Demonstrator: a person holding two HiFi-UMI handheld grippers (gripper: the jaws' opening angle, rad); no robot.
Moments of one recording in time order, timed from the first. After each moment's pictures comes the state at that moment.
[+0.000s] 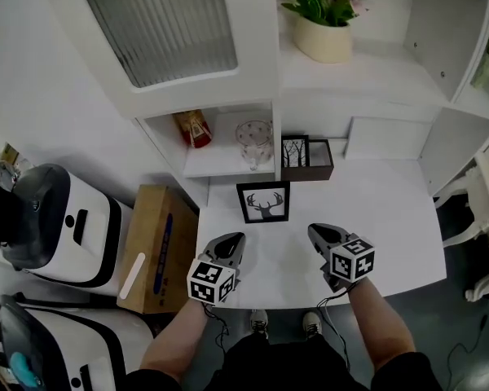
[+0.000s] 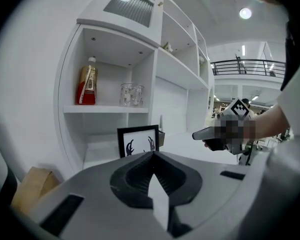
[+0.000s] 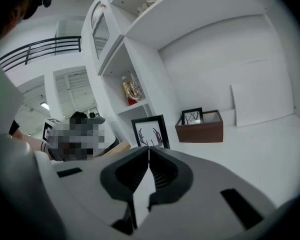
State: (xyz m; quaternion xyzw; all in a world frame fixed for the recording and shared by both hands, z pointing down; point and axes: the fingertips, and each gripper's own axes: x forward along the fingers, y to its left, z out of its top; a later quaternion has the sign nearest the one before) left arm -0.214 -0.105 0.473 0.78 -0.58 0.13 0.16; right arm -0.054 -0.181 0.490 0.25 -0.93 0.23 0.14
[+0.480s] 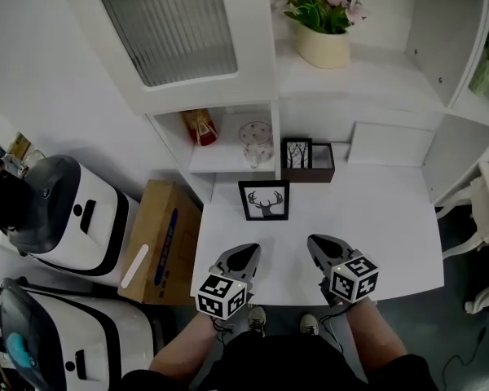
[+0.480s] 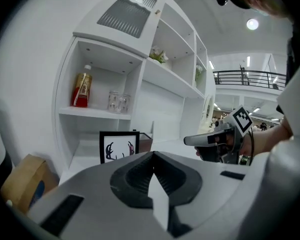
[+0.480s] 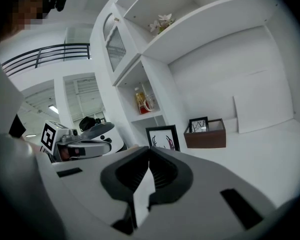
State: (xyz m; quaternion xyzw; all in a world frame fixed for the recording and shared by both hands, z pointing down) left arm -0.148 -0.074 0.435 0.78 -0.59 0.09 0.18; right arm -0.035 -0.138 0.441 0.23 -0.94 0.22 0.10
